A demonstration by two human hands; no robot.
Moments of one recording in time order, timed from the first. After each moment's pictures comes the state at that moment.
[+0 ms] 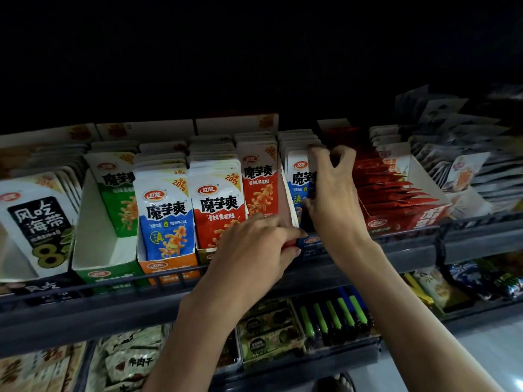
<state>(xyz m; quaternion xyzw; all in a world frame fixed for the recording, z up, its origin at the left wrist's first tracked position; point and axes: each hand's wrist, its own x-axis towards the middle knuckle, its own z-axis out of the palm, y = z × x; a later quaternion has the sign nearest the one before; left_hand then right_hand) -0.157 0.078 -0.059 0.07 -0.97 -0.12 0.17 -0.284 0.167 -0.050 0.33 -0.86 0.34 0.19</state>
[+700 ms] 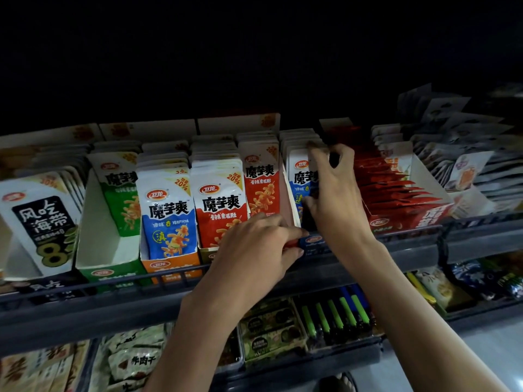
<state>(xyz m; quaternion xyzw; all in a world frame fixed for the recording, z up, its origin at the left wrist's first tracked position) -0.155 0.079 -0.055 0.07 -0.98 -0.13 0.15 -0.289 0.170 -0.053 0.35 -0.85 0.35 0.18</state>
